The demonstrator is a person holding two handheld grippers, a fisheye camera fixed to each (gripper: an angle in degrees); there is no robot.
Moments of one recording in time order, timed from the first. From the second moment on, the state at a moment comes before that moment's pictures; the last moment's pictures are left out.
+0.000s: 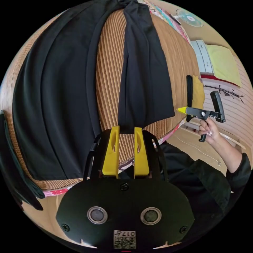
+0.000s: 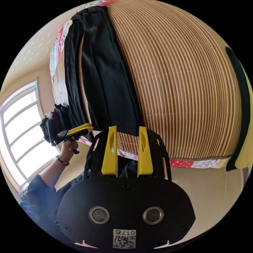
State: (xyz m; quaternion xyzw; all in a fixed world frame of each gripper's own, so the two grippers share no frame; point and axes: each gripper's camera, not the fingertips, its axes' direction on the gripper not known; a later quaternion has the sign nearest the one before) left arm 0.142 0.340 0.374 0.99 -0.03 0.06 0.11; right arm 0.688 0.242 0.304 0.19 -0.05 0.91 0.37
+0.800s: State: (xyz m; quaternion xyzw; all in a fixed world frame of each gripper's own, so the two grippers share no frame) left arm 0.122 0.283 0.410 0.94 0.16 0.26 0.18; right arm 0.463 0.266 0.253 0.10 -0.06 0.89 0.44
